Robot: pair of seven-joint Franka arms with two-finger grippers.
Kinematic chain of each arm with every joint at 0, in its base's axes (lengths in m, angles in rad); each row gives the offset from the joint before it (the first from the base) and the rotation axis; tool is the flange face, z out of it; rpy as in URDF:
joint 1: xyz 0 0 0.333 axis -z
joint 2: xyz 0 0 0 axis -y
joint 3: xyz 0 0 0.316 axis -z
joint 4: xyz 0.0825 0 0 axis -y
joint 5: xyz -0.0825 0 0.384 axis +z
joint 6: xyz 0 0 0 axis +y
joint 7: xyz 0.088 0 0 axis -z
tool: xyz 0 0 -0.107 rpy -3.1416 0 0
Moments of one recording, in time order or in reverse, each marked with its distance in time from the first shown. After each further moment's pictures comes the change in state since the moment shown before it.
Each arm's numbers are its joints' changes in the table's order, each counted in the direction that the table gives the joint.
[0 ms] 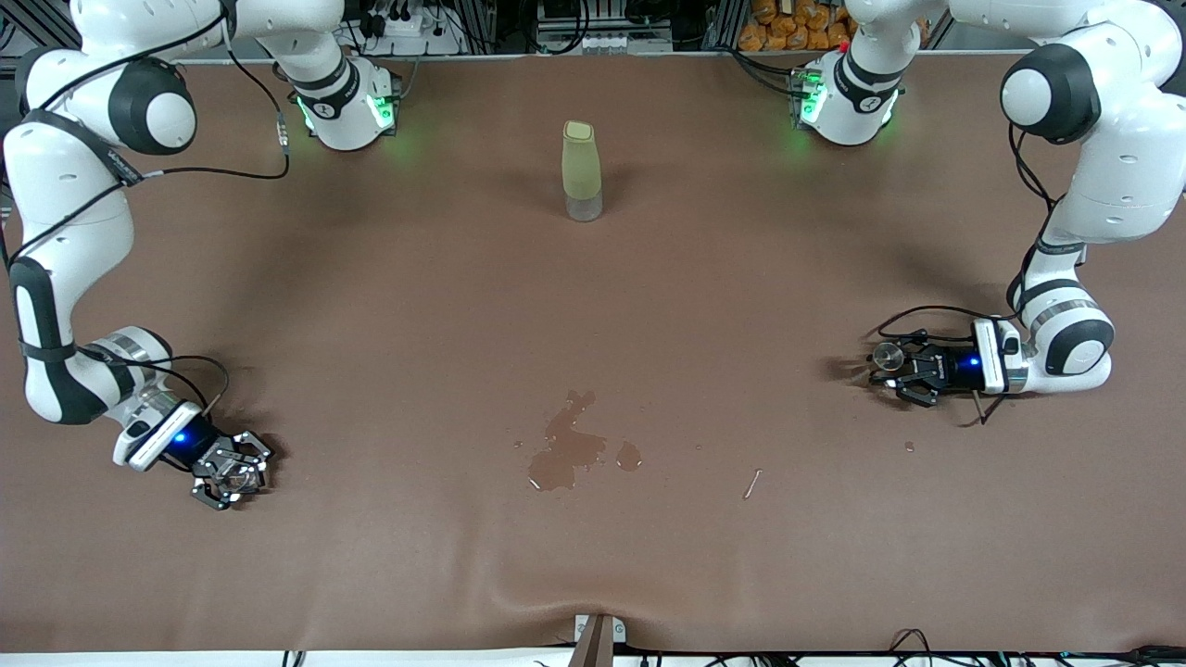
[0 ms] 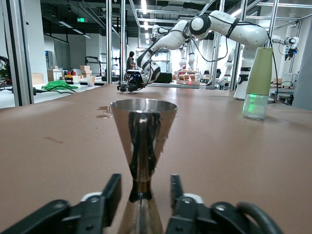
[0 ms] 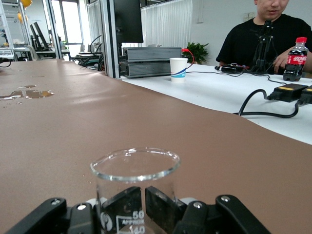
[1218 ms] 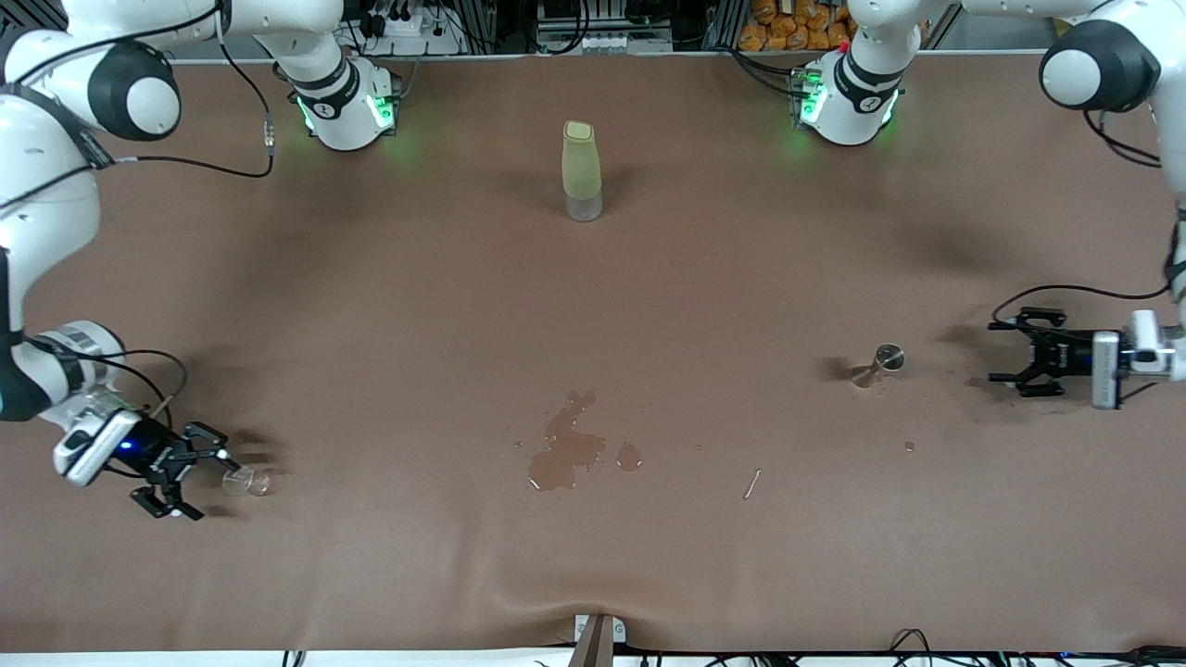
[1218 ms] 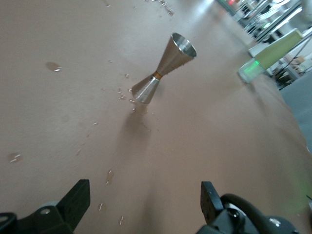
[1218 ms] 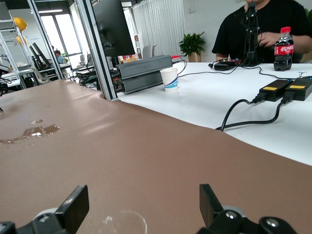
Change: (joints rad) left arm -0.118 0.117 -0.073 0.264 0.491 -0.001 -0.810; right arm 0.042 0.119 0.004 0.049 -0.173 0.042 0.389
